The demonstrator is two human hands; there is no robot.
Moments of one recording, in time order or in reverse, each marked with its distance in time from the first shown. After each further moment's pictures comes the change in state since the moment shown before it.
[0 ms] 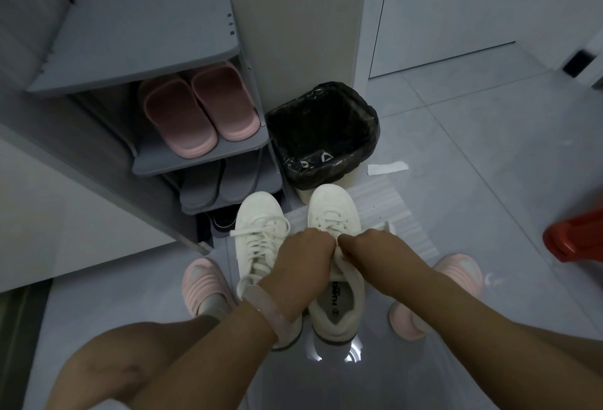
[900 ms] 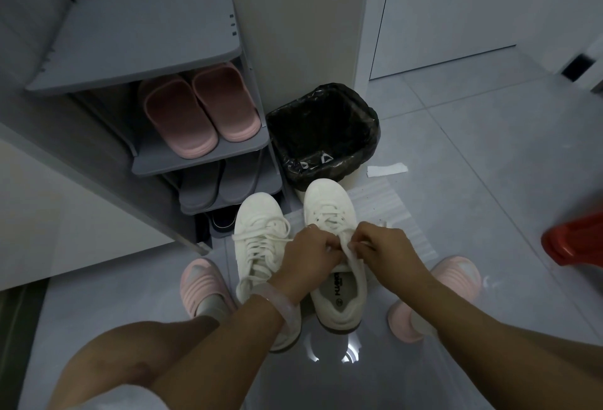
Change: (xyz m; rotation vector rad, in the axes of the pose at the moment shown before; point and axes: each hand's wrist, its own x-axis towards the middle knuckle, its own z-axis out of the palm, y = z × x) left_hand 0.019 -0.010 0.022 -0.541 0.152 -0.009; right_hand 0.001 0.017 0.021 0.529 0.305 0.218
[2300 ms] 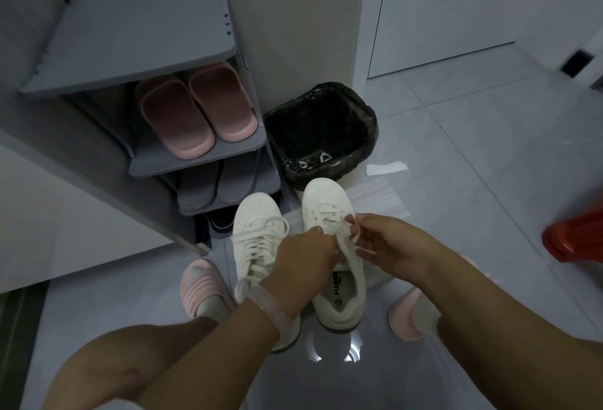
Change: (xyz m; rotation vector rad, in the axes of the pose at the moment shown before) left_hand -0.012 0.012 -0.011 0.563 -0.042 0.104; right_hand 0.014 -0.016 -0.022 1.256 -0.258 0.667
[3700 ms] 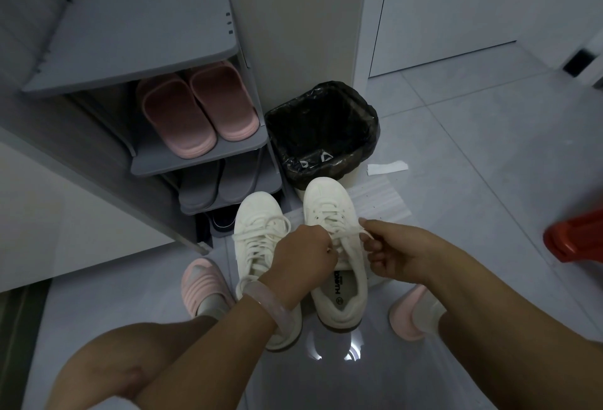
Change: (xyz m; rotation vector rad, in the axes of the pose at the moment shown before) left_hand 0.005 -0.007 0.005 -0.231 -0.011 -0.119; right_hand -0.006 -0.003 -0.006 -0.068 0.045 0.206
